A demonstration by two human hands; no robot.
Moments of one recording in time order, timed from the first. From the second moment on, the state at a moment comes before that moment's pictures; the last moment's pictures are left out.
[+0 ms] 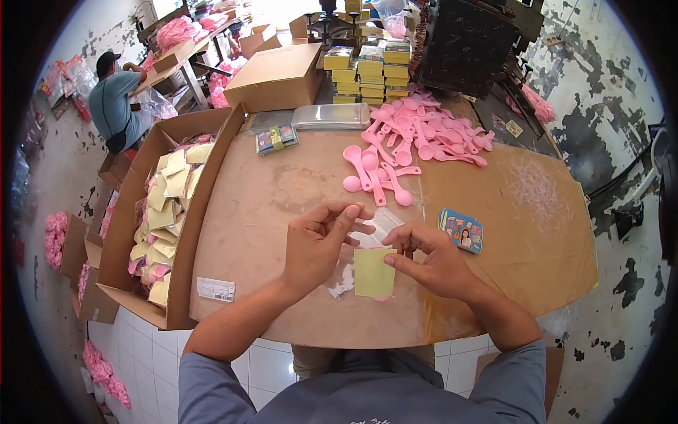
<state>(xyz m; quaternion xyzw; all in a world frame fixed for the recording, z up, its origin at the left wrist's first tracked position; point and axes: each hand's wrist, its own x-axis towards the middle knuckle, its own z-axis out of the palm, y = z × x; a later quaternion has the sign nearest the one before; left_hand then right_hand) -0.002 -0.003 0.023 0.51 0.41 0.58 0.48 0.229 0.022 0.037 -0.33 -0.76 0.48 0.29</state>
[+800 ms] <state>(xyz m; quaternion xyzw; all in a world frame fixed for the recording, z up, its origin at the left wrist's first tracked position) -0.002 0.003 -0.005 0.58 0.41 0.51 0.49 0.252 0.054 0.015 -0.33 -0.61 0.63 0.37</state>
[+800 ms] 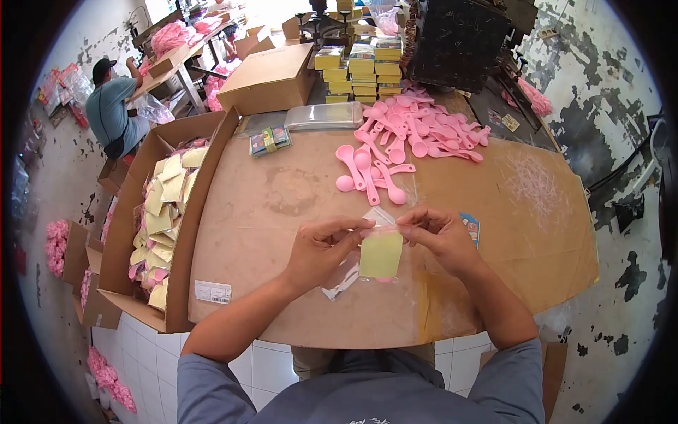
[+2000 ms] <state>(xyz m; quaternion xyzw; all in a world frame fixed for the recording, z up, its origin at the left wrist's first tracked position) -0.006 0.014 -0.003 0.48 0.39 0.51 0.60 0.251 0.052 0.018 -0.28 -0.70 0.58 0.31</state>
